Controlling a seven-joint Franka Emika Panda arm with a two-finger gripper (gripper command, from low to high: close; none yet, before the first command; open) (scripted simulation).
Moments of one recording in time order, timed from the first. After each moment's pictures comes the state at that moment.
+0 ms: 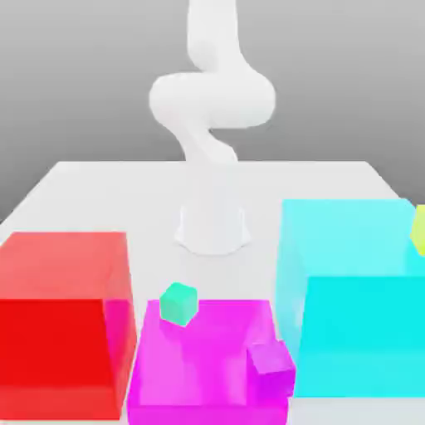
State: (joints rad) arm -0.02 -0.77 0.00 -2.28 -0.01 2.28 0.82
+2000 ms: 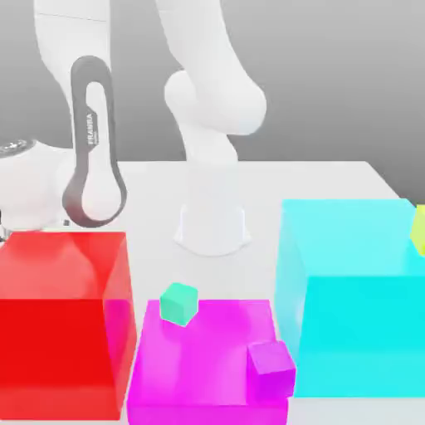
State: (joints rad) arm -0.87 0.32 -0.03 -2.70 0.07 3.02 2.76
